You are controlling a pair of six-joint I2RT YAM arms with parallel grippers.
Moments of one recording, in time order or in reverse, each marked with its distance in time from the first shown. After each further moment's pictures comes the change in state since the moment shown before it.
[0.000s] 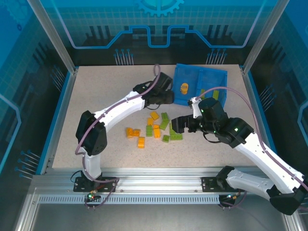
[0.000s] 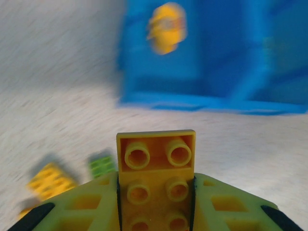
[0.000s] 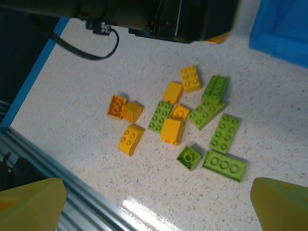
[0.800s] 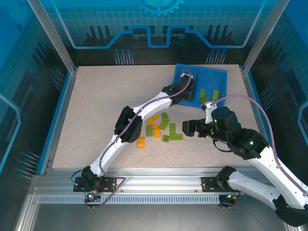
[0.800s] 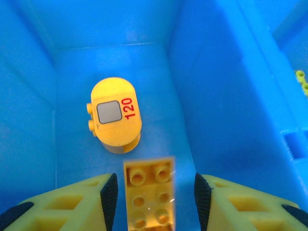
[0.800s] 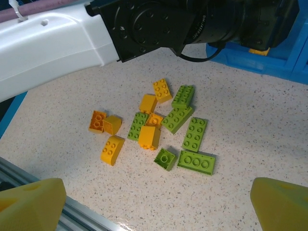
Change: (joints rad) left arm -0.027 0.662 0.624 0.137 -0.153 0.216; right arm 0.000 -0.180 -0.062 -0.061 0.124 0.045
